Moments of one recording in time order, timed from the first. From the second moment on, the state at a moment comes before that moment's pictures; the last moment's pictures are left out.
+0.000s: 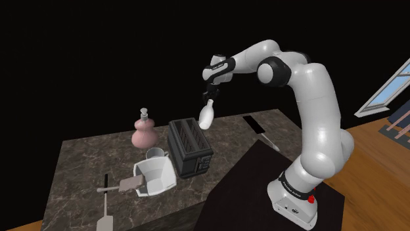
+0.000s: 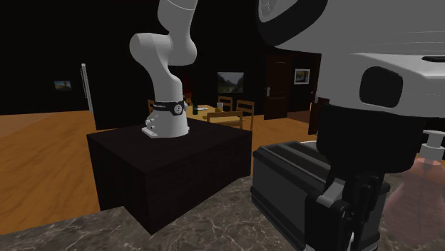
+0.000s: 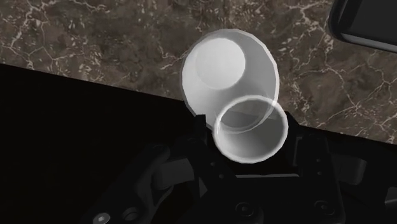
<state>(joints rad) -0.18 0.77 -0.18 -1.54 0.15 2.28 -0.23</state>
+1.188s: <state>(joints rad) -0.18 0.71 -0.19 -1.52 0.14 2.18 -0.23</state>
